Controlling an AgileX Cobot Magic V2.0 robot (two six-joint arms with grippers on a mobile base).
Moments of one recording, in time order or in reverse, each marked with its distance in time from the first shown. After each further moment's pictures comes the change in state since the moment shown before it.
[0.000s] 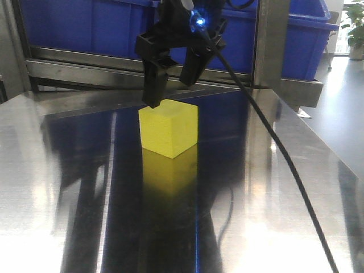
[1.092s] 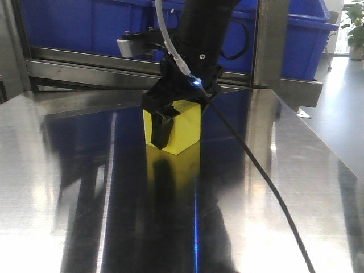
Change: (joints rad) left arm 0.000 0.000 0.000 0.000 0.000 0.000; right arm -0.022 0.148 -0.002 -0.010 -0.061 0.000
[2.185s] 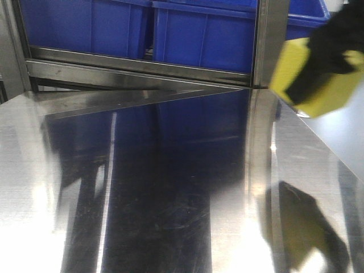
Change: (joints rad) left arm 0.000 0.000 0.000 0.000 0.000 0.000; right arm -0.243 -0.873 0.895 0.000 -0.379 0.133
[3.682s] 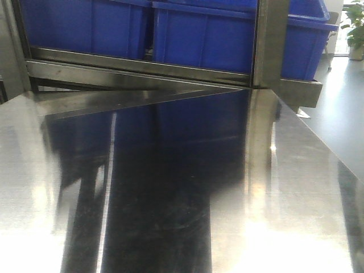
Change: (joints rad) left arm 0.000 0.000 0.000 0.000 0.000 0.000; right arm -0.232 -1.056 0.303 0.000 -0.060 0.012
